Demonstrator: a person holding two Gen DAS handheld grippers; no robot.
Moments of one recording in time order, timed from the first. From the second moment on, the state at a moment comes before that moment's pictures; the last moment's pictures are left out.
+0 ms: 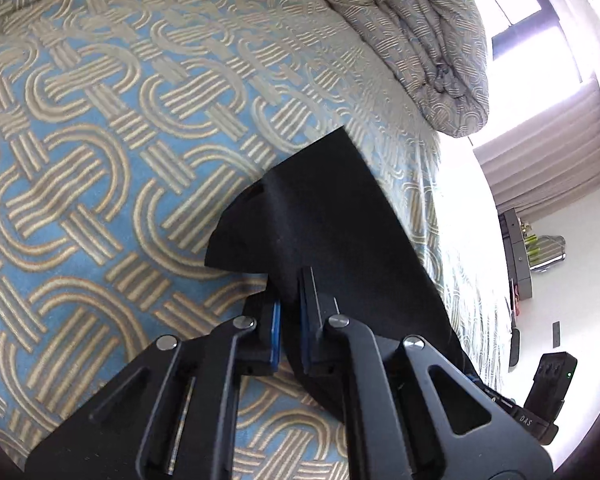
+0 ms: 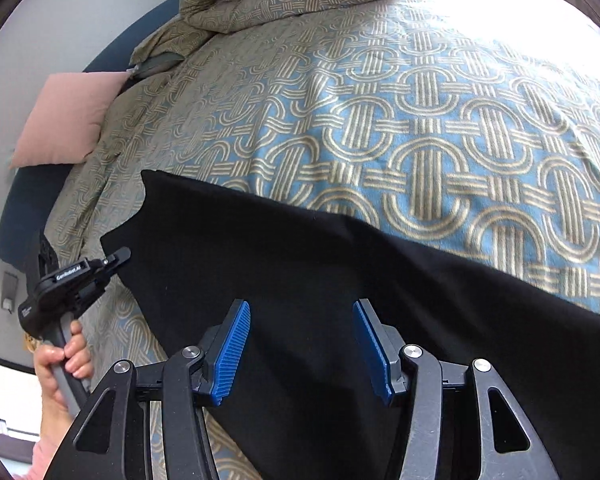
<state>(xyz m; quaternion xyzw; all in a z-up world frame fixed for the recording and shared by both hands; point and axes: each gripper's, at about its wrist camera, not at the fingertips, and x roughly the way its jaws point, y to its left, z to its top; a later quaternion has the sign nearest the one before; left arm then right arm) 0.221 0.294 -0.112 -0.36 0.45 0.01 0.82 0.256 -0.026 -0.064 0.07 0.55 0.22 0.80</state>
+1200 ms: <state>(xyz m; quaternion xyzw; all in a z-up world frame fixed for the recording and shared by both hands) 0.140 -0.040 -0.051 0.06 0.47 -0.32 0.82 0.155 -0.232 -0.086 0.31 0.53 0.19 0.77</state>
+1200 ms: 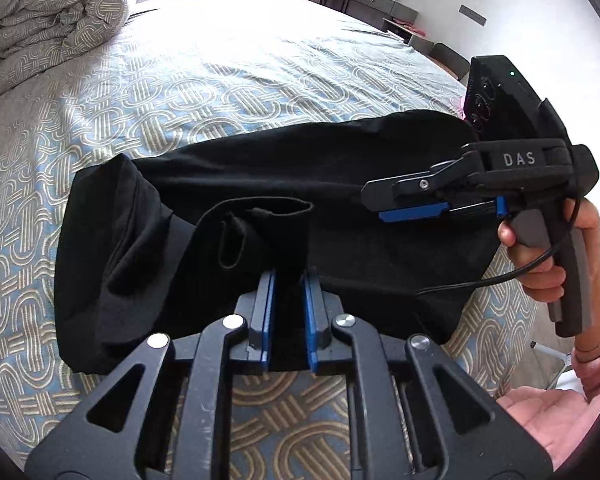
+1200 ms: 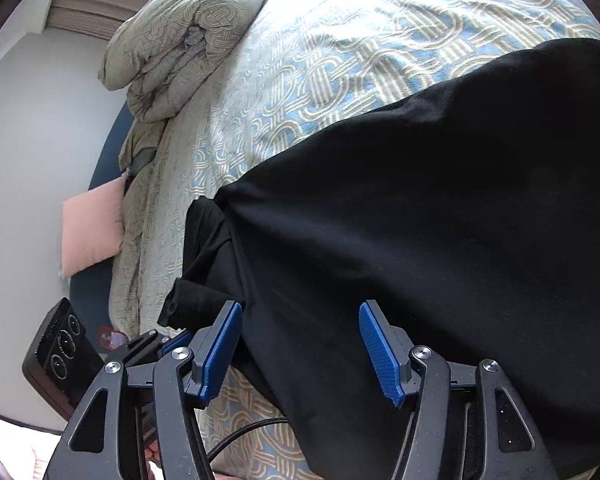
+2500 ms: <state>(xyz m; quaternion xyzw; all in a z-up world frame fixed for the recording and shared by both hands) 0.165 0.125 -0.070 -0.15 0.50 -0.16 0.84 0.184 -0.097 -0.044 -0.05 0.52 0.25 0.81</state>
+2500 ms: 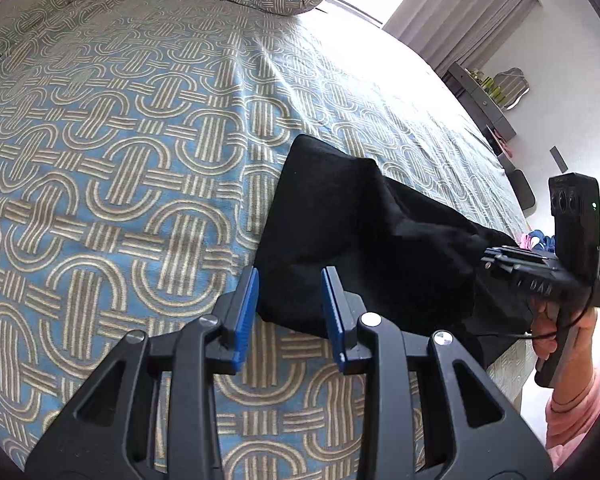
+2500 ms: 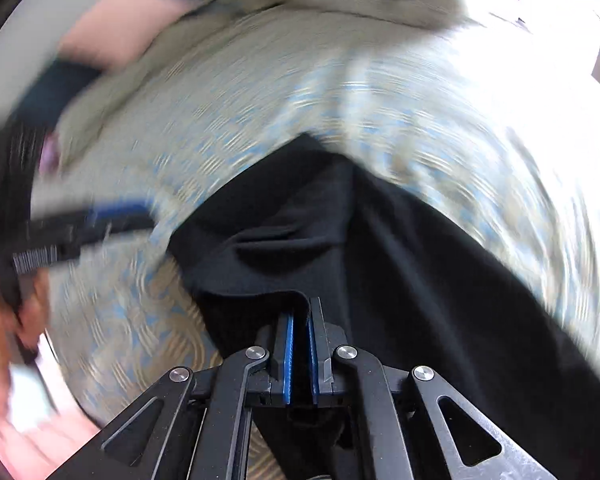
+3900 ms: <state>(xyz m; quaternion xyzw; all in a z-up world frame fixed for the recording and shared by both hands) 0.153 0.094 -0.085 -0.09 0.52 -0.18 0.83 0.217 -0.214 -0.107 0.26 0.55 0.23 0.76</state>
